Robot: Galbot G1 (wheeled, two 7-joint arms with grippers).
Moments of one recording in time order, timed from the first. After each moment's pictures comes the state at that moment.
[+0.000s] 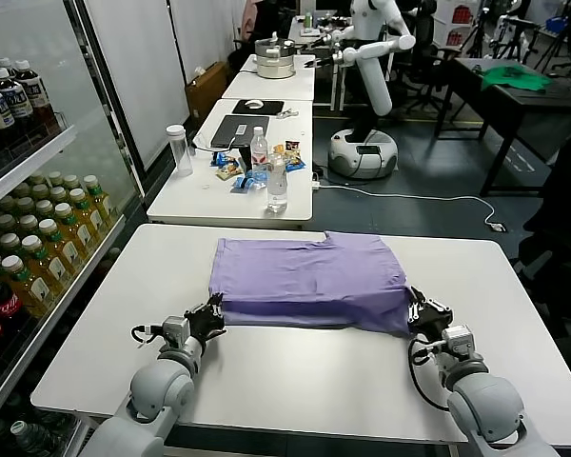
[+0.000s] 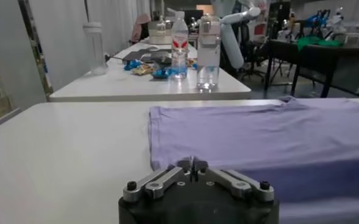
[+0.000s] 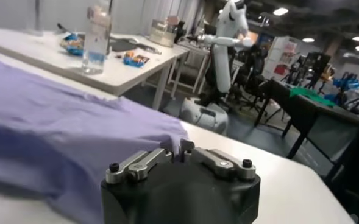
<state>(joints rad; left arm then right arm) 1.04 -1.16 -0.22 -1.76 -0.46 0.43 -0.24 -1.23 1.05 0.44 1.96 0.23 -0.42 0.07</state>
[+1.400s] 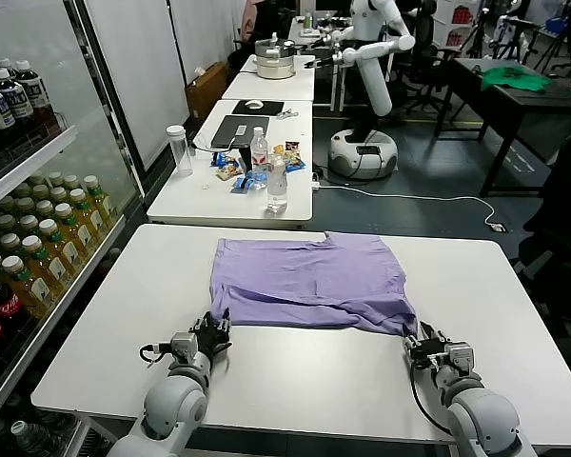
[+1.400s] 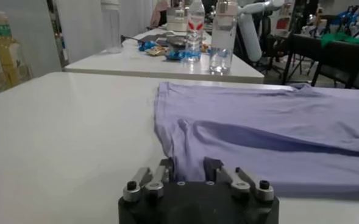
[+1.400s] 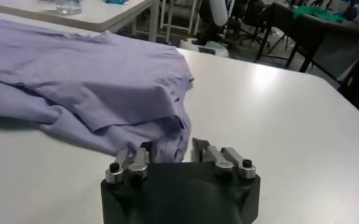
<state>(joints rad) 1.12 -1.24 -0.24 -1.76 -0.46 0.41 -0.30 -1.28 1.09 0.48 1.89 0.40 -0.55 0.10</state>
